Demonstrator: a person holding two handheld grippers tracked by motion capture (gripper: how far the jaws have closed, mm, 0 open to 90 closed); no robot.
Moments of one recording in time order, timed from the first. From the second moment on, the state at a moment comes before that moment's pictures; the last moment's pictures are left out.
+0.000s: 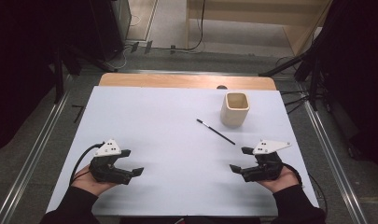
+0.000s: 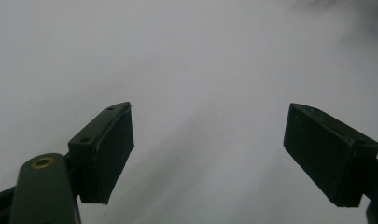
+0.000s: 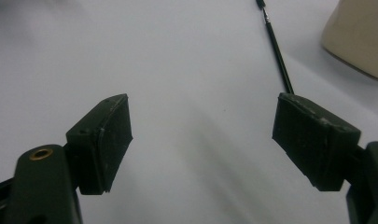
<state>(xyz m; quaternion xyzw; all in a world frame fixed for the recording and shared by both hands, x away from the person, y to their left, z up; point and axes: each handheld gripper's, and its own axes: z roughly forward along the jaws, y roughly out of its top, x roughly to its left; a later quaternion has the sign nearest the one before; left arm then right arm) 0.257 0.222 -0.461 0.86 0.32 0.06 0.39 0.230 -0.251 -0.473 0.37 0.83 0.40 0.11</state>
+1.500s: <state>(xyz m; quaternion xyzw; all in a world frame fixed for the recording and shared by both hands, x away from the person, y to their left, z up) 0.258 0.222 -0.463 0.86 0.32 0.05 0.39 0.281 -0.242 -0.479 0.39 0.83 0.39 0.14</state>
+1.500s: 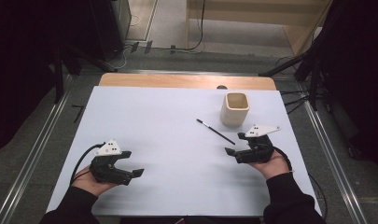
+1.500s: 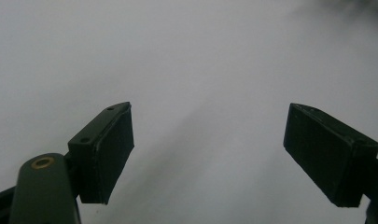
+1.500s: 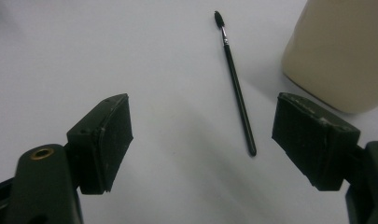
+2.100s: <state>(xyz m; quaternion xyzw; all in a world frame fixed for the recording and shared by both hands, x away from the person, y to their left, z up) 0.259 0.221 -0.464 0.86 0.32 0.05 0.38 0.311 -0.228 -0.478 0.39 0.83 0.39 0.13</state>
